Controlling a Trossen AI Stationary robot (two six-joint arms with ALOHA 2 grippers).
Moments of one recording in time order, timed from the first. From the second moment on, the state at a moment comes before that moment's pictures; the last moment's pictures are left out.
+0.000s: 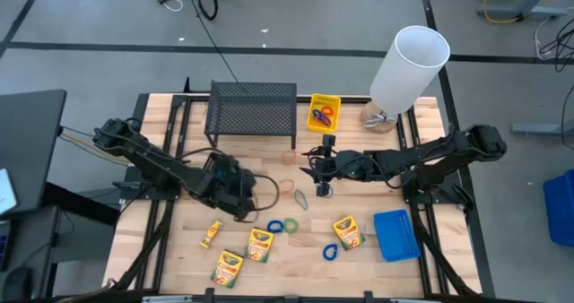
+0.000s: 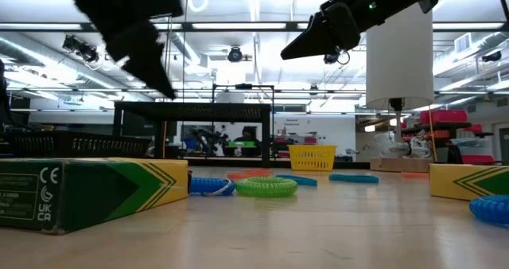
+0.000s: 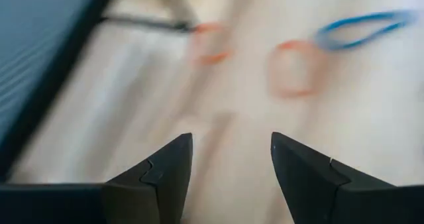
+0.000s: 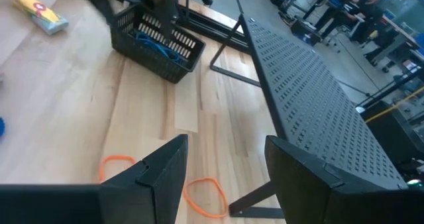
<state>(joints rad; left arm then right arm) -0.42 1.50 0.94 -0.62 -0.78 -0.56 0.12 1.41 0.82 0.16 0.40 -0.35</state>
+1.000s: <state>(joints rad) -0.01 1.73 0.93 -0.11 -0.01 -0.19 0.12 1.41 0.82 0.12 0.41 -0.35</state>
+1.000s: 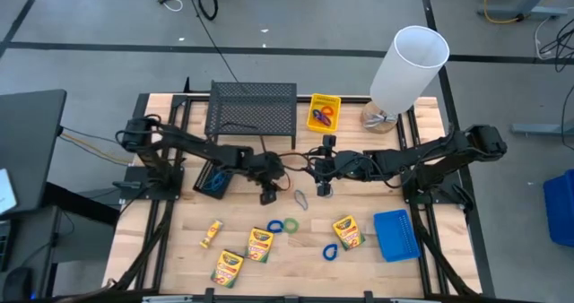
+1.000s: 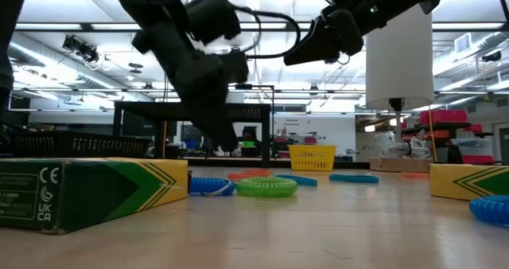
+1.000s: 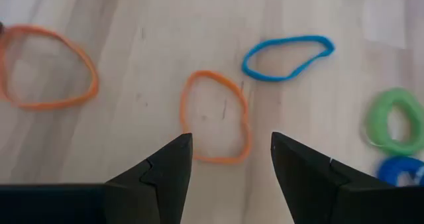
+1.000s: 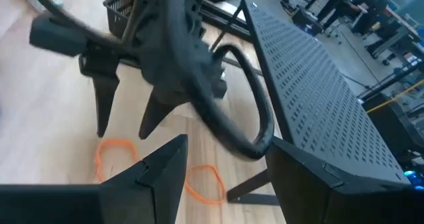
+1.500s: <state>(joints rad) 0.03 1.82 0.93 -0.05 0.03 -0.19 0.13 1.38 0.82 0.32 0.44 -0.40</state>
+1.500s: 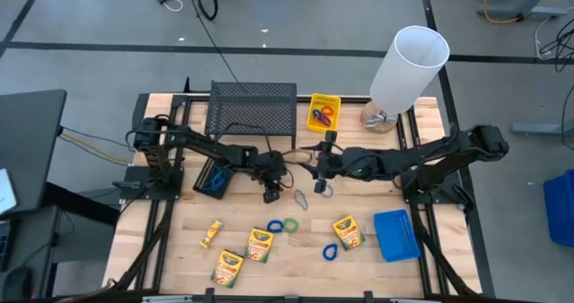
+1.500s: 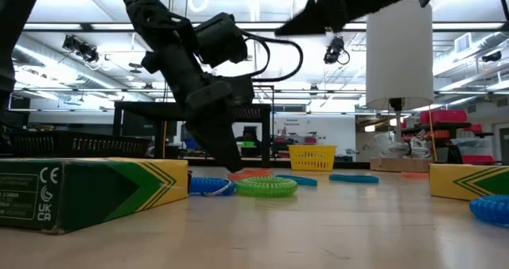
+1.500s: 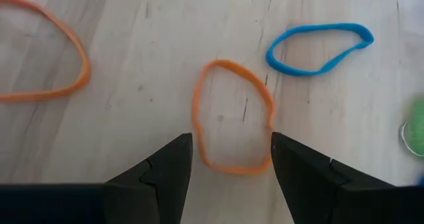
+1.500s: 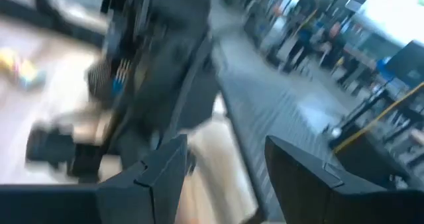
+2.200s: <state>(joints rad) 0.06 1.88 0.96 -0.03 0.03 -0.19 0.20 1.26 0.82 0.32 0.55 -0.46</state>
